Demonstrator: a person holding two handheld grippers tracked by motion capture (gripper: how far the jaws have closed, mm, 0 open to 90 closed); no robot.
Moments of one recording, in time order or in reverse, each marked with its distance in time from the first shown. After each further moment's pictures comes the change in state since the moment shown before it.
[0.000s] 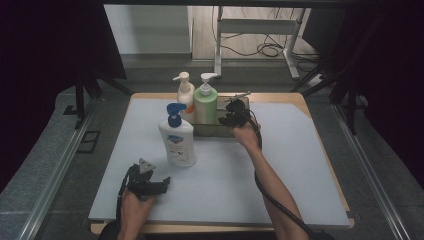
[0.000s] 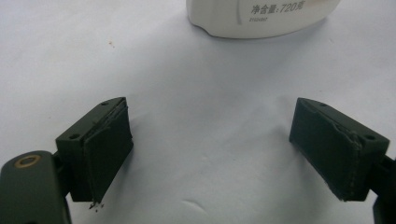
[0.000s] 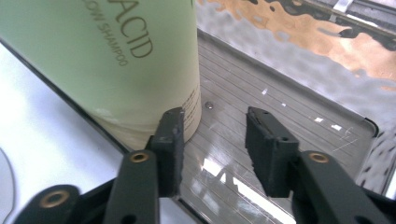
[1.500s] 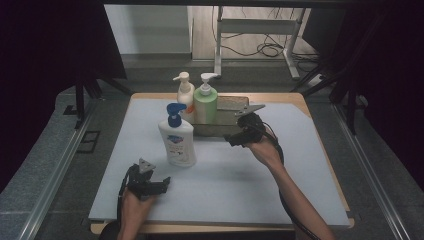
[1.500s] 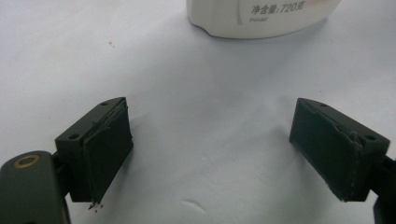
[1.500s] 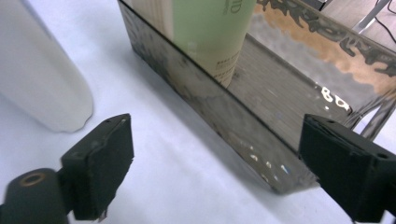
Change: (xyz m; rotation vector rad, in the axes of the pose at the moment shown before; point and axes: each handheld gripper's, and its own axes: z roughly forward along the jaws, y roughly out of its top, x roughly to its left) left arm 0.000 0.000 0.000 0.000 -0.001 -0.001; right arm 0.024 -0.036 -0.080 -0.043 0.041 -0.179
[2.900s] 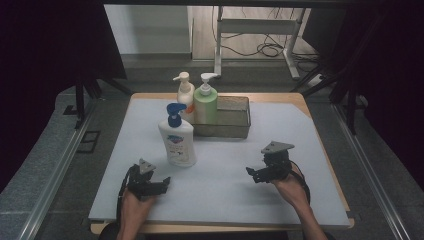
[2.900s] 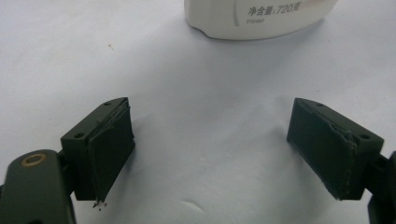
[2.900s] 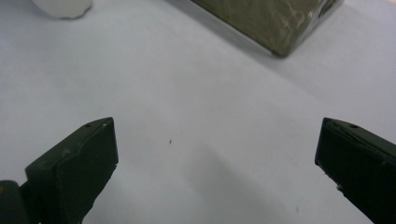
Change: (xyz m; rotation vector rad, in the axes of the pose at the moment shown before) left arm -0.002 0.000 -0.001 -0.008 0.002 0.007; right arm 0.014 -0.116 -0.045 0.008 -0.048 0.047
